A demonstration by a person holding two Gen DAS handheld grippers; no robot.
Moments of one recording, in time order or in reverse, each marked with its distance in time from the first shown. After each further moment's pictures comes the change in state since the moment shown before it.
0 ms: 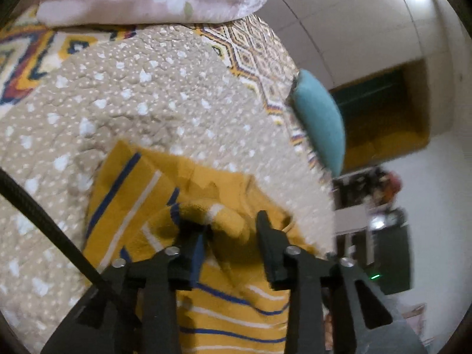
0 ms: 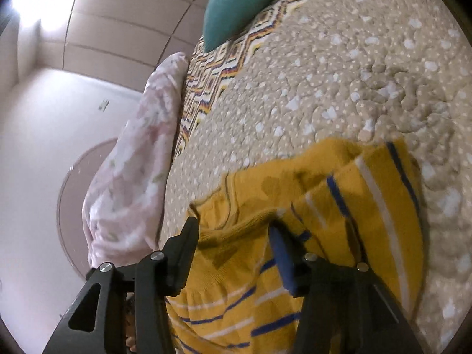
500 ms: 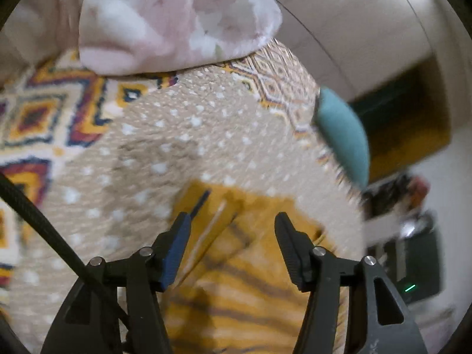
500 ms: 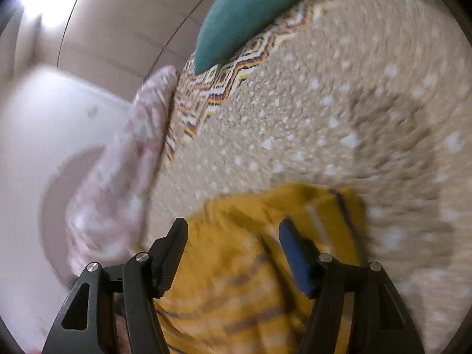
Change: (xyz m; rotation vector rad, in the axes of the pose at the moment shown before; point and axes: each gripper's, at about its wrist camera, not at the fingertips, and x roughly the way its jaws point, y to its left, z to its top) left arm -0.058 0.003 0.000 0.142 -0.097 0.232; right arm -0.054 0.014 -0.004 -0.183 -0.050 -0.185
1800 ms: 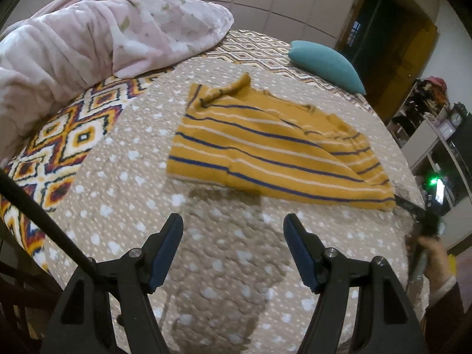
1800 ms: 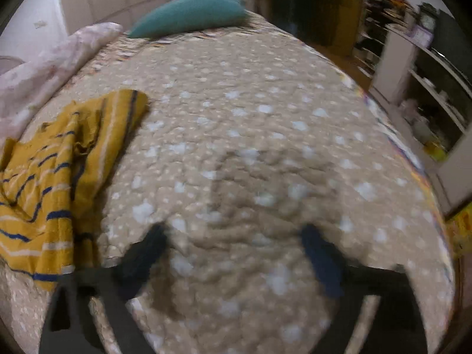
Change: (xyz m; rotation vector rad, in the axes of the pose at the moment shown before) left arm -0.118 -0.051 -0.240 0.384 -0.076 0.240; right arm -0.075 -0.090 -0.100 -0.337 -0.092 -0.596
